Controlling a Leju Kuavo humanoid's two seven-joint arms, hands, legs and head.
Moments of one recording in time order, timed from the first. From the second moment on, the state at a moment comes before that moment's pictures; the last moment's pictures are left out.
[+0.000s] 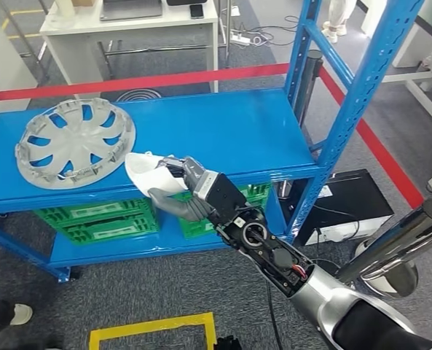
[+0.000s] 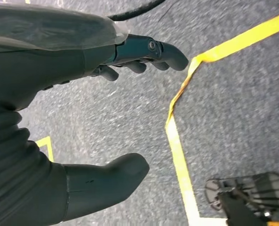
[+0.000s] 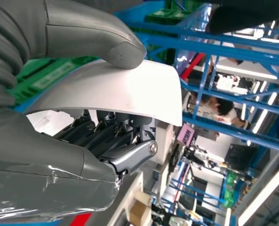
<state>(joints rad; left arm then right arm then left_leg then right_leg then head) -0.16 0.16 -1.25 -0.21 0.98 0.19 -0.02 -0.47 0.06 0.71 -1.38 -0.25 -0.07 -0.46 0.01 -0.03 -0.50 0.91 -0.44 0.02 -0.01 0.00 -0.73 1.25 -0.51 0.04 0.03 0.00</state>
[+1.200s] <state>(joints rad) -0.13 0.16 -1.25 -0.21 1.00 0.22 -0.07 -0.45 0.07 0.72 -1.33 -0.23 0.02 -0.51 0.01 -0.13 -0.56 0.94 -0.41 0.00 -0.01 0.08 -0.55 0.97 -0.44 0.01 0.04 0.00</state>
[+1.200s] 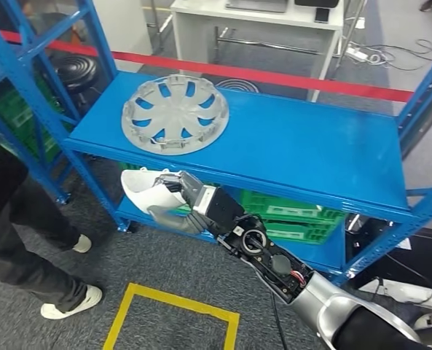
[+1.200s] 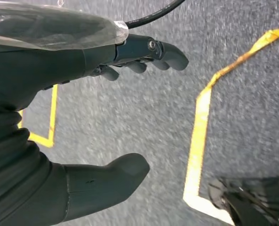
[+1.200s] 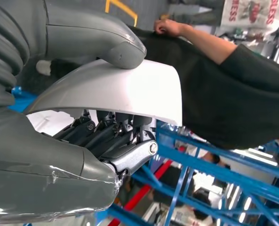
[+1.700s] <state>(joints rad) -0.13 0.15 -1.24 -0.21 1.01 0.21 -0.04 -0.46 0.09 0.71 -1.32 -0.21 0.03 -0.49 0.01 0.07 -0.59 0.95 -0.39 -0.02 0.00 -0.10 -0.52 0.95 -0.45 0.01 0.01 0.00</state>
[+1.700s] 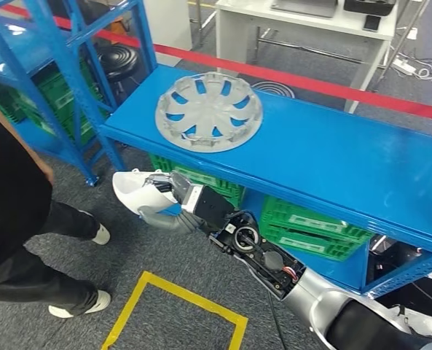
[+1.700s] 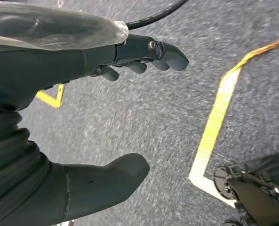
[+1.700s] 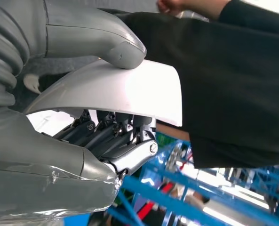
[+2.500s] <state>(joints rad) -0.12 0.11 -1.19 -0.21 1.07 0.22 -0.01 -0.53 0.12 0.73 -1.23 -0.25 0.09 -0.51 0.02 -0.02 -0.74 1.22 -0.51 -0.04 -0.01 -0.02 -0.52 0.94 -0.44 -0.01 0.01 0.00</state>
